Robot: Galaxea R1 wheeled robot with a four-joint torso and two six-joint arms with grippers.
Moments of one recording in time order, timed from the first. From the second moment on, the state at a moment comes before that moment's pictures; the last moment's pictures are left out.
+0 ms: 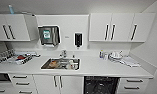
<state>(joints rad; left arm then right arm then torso) 1.47 2.95 -2.60 0.12 0.04 0.00 -1.53 3.05 -2.71 -0.05 0.06 0.15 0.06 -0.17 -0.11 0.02</state>
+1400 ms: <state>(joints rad) 1.47 2.96 -2.60 0.12 0.05 0.00 -1.53 3.06 -2.71 -0.05 0.06 0.15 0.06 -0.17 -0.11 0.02</state>
